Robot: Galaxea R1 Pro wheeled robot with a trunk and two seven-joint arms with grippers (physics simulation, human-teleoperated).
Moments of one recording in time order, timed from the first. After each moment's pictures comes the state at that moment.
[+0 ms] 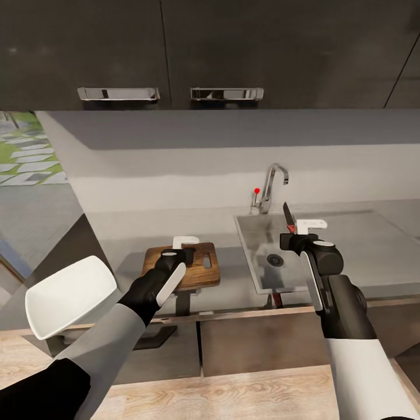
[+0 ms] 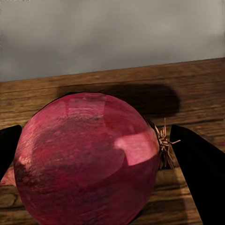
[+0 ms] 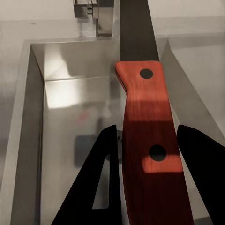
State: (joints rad) left arm -0.92 -0.13 -0.44 -0.82 0.44 0.50 0.47; right arm -0.74 -0.01 0.00 -1.46 0.01 0.88 -0.12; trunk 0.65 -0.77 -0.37
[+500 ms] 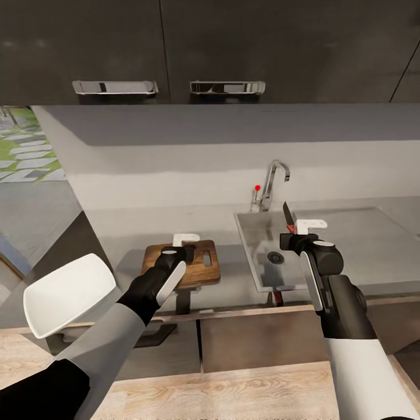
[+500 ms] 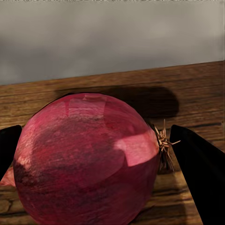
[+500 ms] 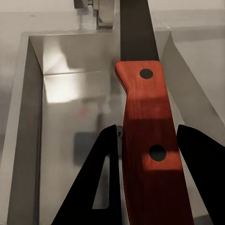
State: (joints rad) left arm -0.92 -0.13 -0.43 -0.85 0.43 0.51 0.47; right arm -0.74 -0.01 0.00 -1.46 0.01 0.88 -0.12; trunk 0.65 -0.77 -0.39
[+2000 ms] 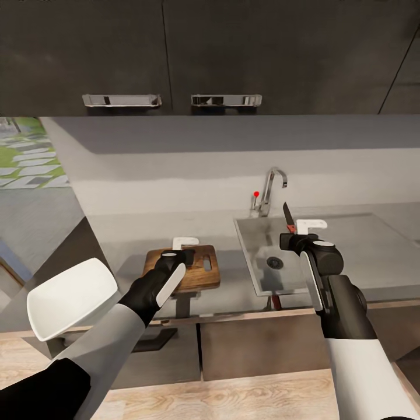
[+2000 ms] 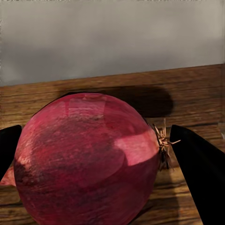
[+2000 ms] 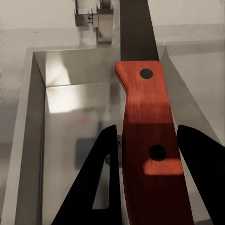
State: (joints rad) left arm -0.92 -0.13 -0.44 -0.81 0.45 0.50 0.47; right arm -0.74 -0.01 0.00 -1.46 0.01 0.88 -0.12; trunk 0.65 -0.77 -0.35
